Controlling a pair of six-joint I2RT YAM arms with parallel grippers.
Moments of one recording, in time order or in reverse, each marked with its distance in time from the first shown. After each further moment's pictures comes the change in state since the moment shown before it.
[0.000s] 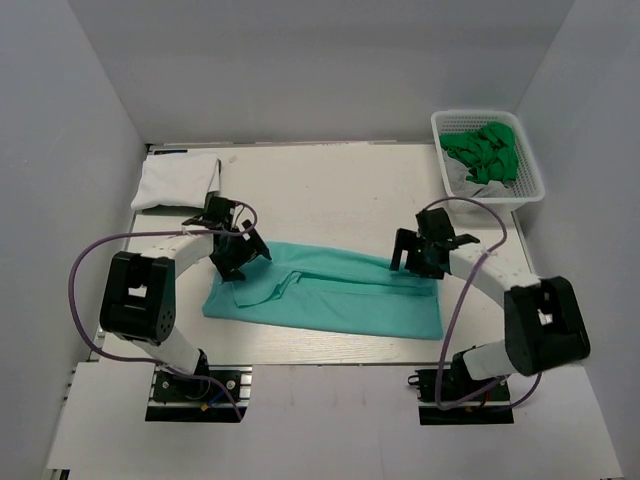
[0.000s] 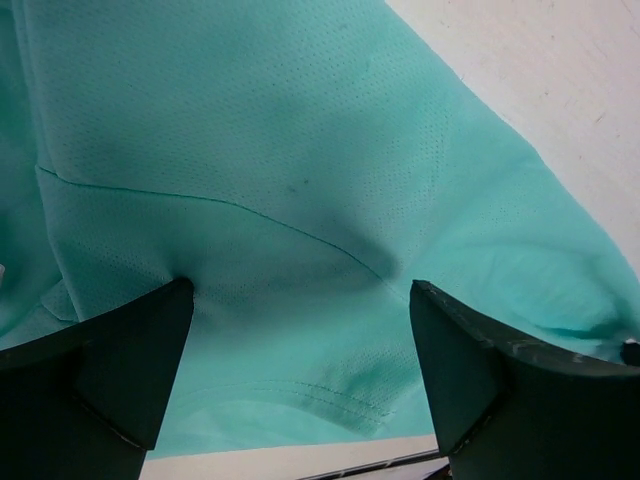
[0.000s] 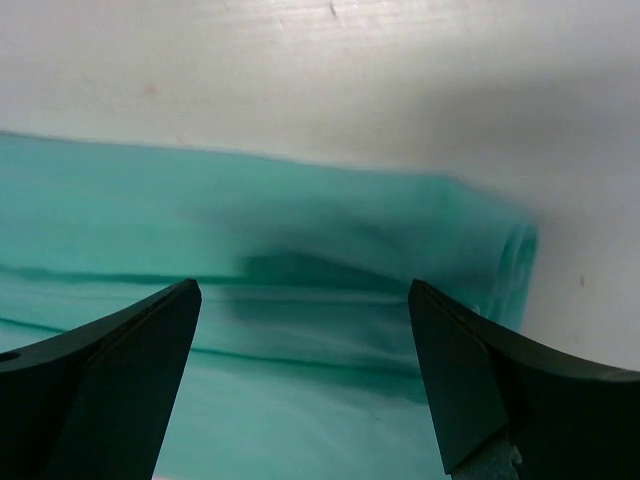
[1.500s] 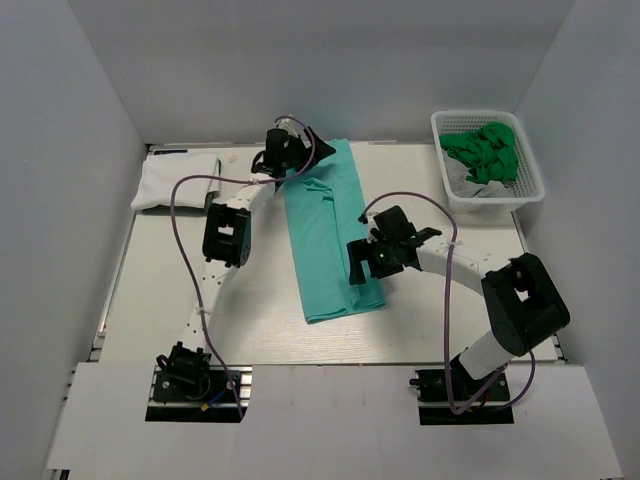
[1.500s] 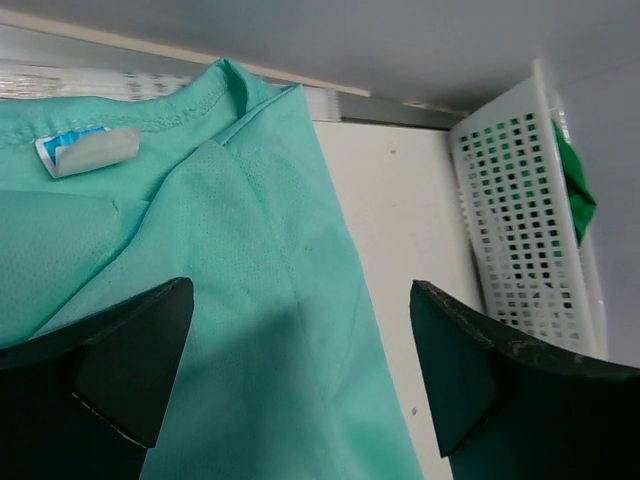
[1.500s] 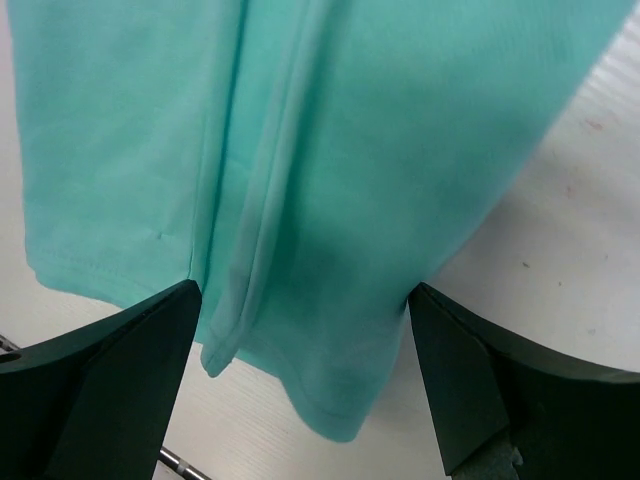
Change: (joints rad) left arm -0.108 1.229 1.545 0.559 0.256 -0.025; right arm 0.240 0.126 0.112 0.019 -0.239 -0.226
